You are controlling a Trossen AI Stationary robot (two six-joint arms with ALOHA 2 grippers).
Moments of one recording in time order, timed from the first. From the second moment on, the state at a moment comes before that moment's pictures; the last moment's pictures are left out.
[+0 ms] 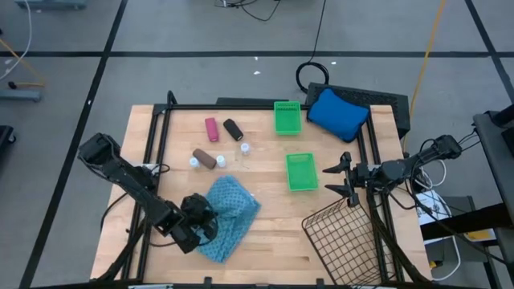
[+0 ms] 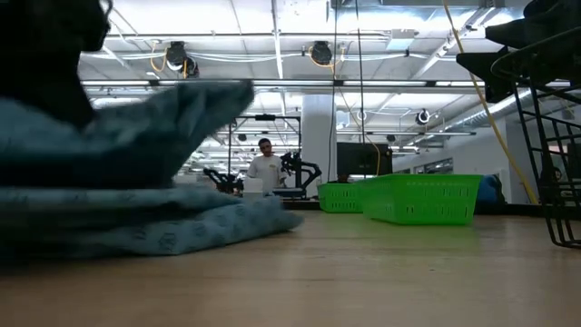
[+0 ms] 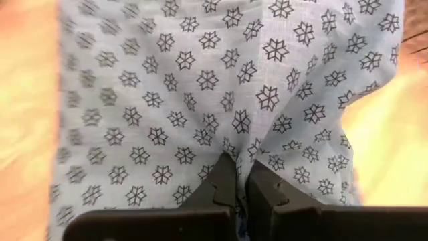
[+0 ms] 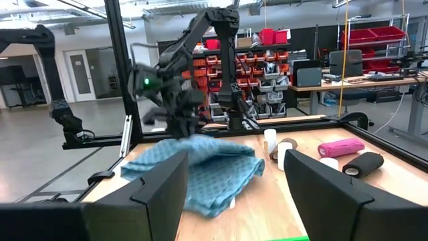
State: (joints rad) left arm -0.75 1.50 0.81 -0.46 -0.66 -1.54; right arm 0.43 0.20 0.02 0.30 0.39 0.07
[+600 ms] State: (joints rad) left arm -0.67 1.60 0.84 -0.37 -0.46 -1.43; right arm 0.43 0.20 0.02 0.30 0.39 0.07
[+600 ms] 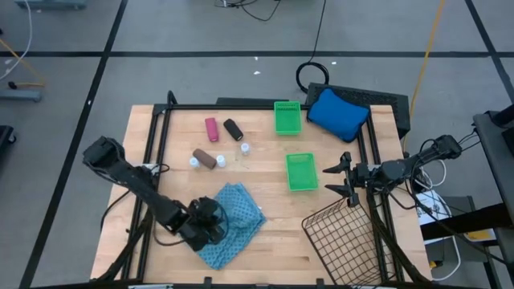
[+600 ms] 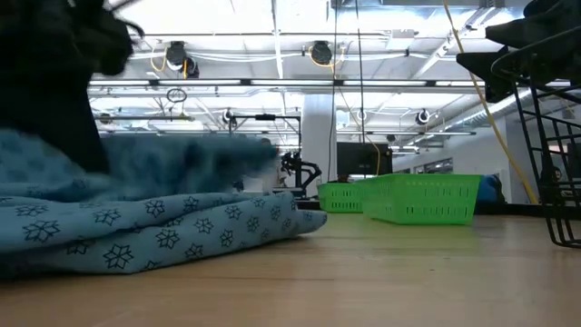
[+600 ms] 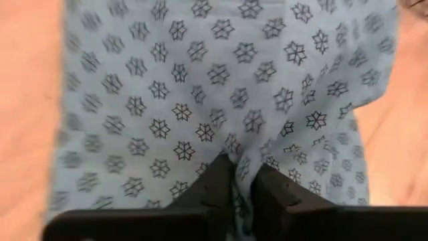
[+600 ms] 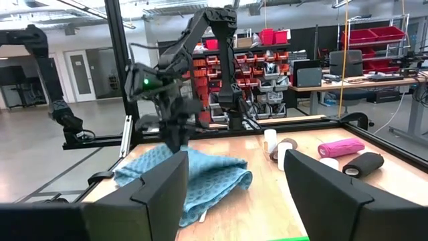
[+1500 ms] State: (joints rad) left arm -0.59 1.42 0.82 -0.76 -0.24 -1.63; right arm 0.43 0.20 0.02 0.30 0.39 0.07
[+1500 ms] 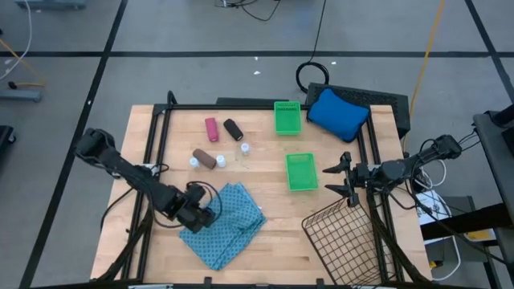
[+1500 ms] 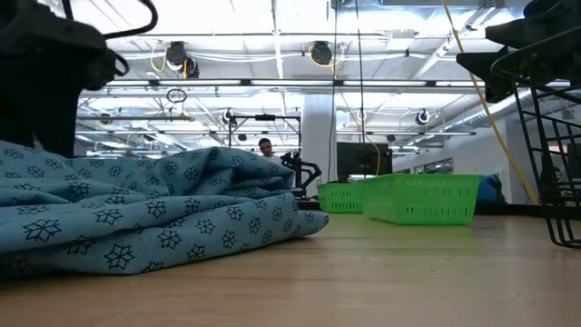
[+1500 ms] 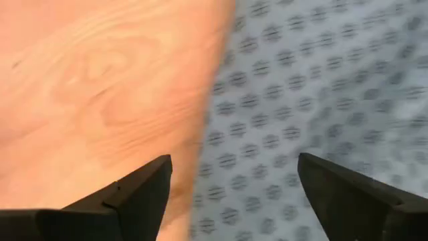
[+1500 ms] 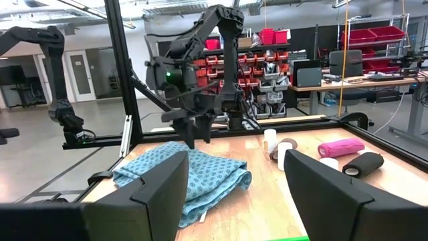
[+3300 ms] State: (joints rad) left arm -0.58 1.60 0.57 -0.04 -0.05 -1.55; right arm 0.43 0.20 0.02 0.30 0.39 0.07
